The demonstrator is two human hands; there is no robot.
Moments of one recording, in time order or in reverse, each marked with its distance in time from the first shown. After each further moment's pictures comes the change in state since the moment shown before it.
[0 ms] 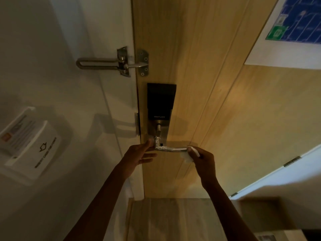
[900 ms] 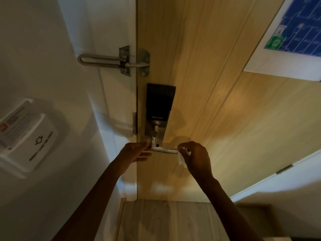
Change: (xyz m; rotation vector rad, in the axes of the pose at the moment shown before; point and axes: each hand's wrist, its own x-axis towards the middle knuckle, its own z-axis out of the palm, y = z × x) left_hand 0.009 -0.002 -0.004 0.078 0.008 0.032; right_hand 0.024 -0.018 -0.007 -0.608 -0.171 -0.362
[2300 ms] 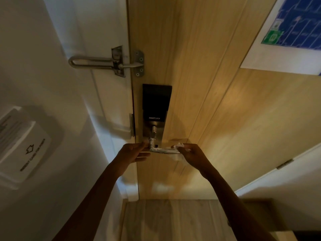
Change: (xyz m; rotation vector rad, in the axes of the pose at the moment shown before) left_hand 0.004 0.001 -0.002 -0.006 -0.004 -0.003; right_hand 0.016 0.015 0.004 0.418 -0.321 0.372
